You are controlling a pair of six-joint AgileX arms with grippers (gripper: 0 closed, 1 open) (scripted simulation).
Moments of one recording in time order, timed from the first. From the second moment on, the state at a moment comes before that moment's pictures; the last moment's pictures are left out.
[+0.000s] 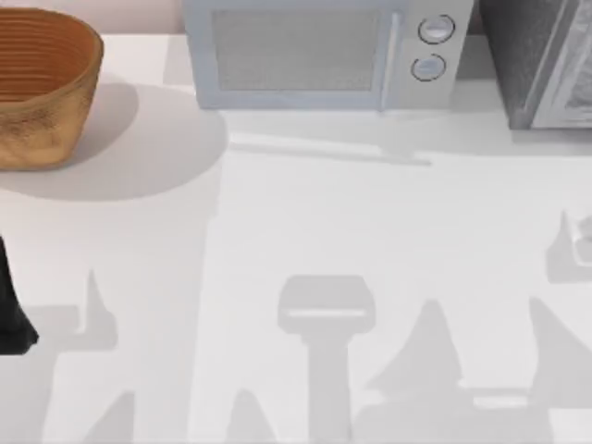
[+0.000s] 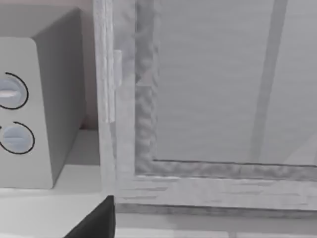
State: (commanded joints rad) left arm 0.00 0.00 0.00 0.00 0.00 0.00; right arm -0.15 1.02 0.15 0.83 -0.14 -0.03
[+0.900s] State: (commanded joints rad) left arm 0.00 0.00 0.00 0.00 0.00 0.00; right arm -0.32 2.14 0.27 1.68 -0.28 -0.05
